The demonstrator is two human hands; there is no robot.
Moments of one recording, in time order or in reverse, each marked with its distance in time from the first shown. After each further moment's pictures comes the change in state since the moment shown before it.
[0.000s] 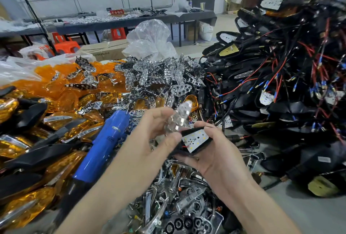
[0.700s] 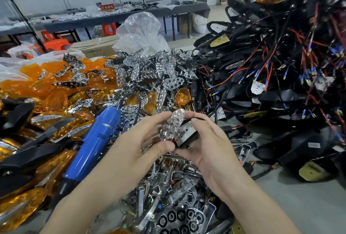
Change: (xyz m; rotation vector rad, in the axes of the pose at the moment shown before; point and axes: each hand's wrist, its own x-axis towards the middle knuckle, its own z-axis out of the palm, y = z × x) left_hand 0.001 -0.018 -0.002 0.126 -0.130 0.070; right_hand -0.002 0.002 -0.004 -0.249 0.018 -0.170
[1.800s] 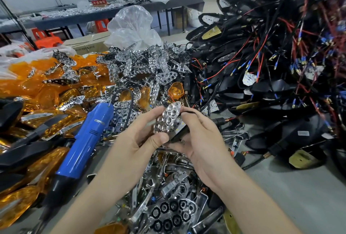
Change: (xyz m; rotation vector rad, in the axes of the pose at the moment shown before) left_hand -0.002 0.003 0.026 -0.184 0.133 -0.044; right_hand -0.001 0.003 0.000 -0.064 0.033 0.012
